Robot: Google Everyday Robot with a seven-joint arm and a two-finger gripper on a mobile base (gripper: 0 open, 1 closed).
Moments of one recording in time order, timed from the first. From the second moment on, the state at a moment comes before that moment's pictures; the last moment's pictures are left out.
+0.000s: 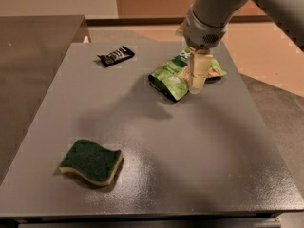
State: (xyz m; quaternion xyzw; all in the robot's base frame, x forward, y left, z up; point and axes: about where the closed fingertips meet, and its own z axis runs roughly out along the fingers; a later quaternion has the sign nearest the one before) arm 0.597 -0.098 0.908 -0.75 0.64 -0.02 0.17
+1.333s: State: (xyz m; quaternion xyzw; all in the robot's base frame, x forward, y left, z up) arm 0.636 -0.087 0.852 -0.78 0.62 0.00 0.11
